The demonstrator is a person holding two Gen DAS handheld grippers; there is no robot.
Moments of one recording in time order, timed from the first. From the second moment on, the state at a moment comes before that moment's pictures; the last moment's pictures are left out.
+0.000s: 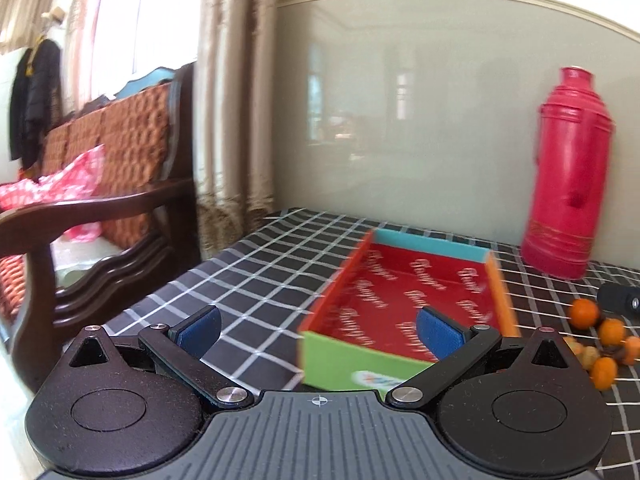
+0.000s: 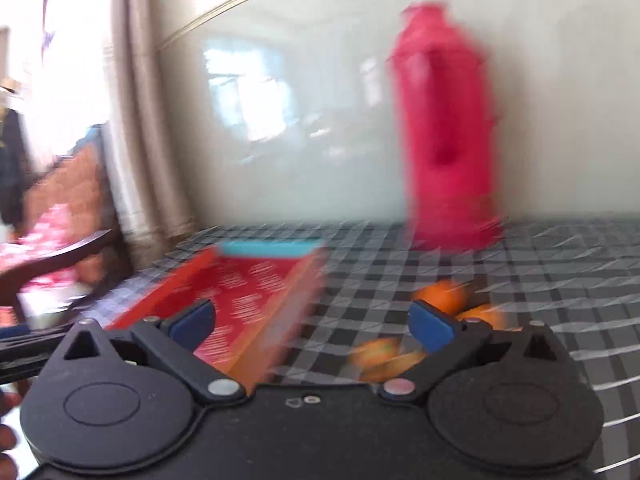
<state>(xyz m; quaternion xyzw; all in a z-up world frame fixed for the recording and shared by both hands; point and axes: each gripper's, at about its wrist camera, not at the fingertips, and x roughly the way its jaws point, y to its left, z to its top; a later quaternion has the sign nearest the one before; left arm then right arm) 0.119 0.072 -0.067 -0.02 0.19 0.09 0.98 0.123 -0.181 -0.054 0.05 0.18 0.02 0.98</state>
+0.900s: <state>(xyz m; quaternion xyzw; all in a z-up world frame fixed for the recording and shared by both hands) 0.152 -0.154 -0.119 0.08 0.26 -0.13 0.95 0.063 -0.309 -0.069 0.05 0.16 -0.24 0.96</state>
